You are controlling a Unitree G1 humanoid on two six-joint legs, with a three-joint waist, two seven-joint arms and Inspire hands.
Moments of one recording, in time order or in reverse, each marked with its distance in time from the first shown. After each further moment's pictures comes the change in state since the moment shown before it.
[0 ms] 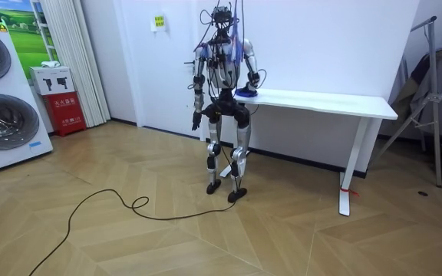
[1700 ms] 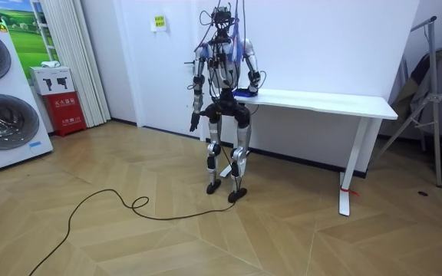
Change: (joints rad) left arm -0.013 0.020 0.034 -0.002 0.021 0.006 0.002; right arm -0.012 -0.005 0.024 0.032 -0.019 0.071 0.062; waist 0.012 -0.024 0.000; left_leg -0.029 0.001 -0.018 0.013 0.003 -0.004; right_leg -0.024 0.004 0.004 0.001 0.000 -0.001
